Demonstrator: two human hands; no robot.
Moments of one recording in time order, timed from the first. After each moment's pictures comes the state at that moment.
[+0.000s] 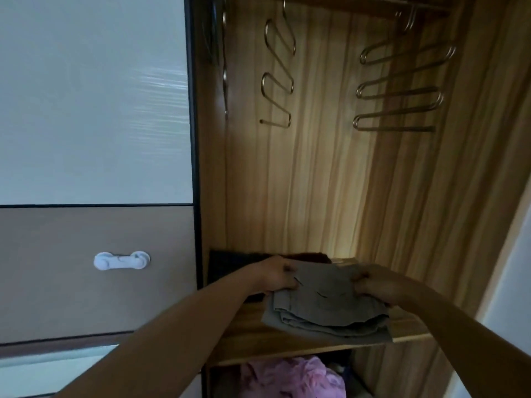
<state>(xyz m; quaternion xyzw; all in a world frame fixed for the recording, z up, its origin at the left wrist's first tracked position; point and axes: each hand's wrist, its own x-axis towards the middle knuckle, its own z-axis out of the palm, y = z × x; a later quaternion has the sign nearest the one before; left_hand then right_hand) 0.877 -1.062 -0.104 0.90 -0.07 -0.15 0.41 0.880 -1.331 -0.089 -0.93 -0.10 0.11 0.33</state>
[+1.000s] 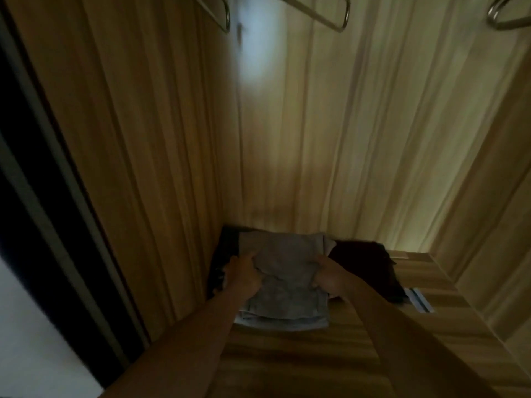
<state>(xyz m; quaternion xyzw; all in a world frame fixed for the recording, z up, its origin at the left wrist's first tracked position) 1.113 -0.958 -0.286 0.91 0.26 0.03 0.31 1.193 -1.174 -0.251 -0.86 -0.13 0.28 0.41</state>
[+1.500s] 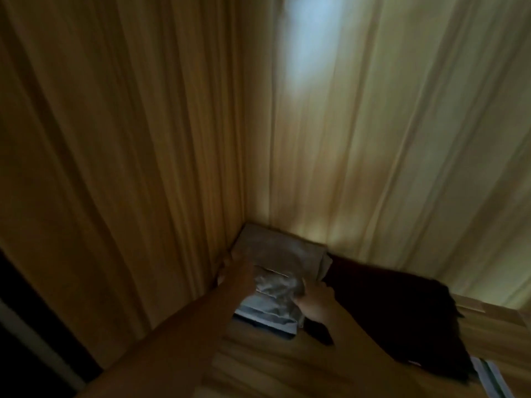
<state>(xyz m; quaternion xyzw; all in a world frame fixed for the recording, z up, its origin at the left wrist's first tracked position) 1.184 -0.902 -0.325 0.92 0.36 -0.08 0.11 1.278 -1.082 -0.340 -0.91 -0.25 0.27 0.21</state>
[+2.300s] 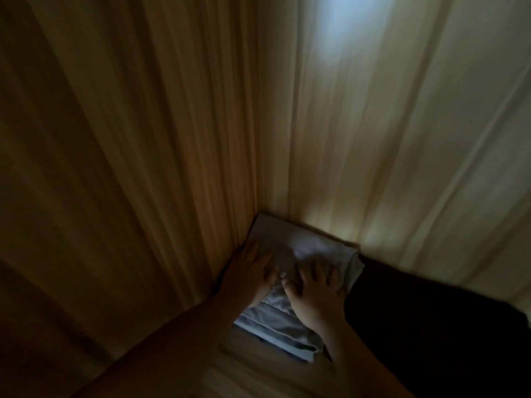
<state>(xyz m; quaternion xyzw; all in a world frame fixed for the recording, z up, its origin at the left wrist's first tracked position) 1.219 -0.852 -0.409 0.97 0.24 0.03 0.05 1.315 -1.012 -0.421 -0.93 -0.30 0.15 0.16</state>
